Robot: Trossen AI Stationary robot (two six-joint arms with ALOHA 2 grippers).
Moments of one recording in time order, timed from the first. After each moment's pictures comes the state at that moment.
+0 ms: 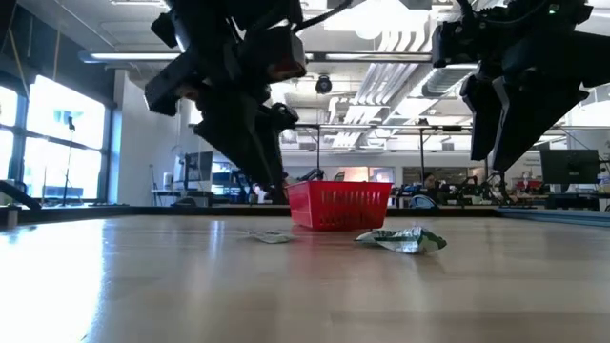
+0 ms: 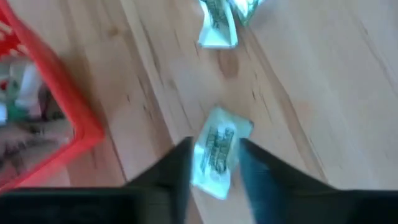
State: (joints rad) left arm -0.13 1.75 1.12 -0.39 0.07 0.26; right arm 0.41 1.55 1.00 -0.86 0.34 0.63
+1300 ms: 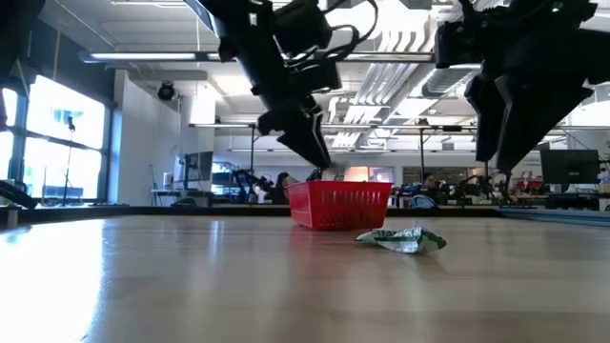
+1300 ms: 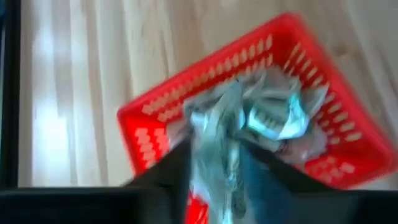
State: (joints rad) left arm 0.13 1.84 1.32 -0.39 -0.08 0.45; right arm 0.42 1.55 1.00 -0.86 0.33 0.68
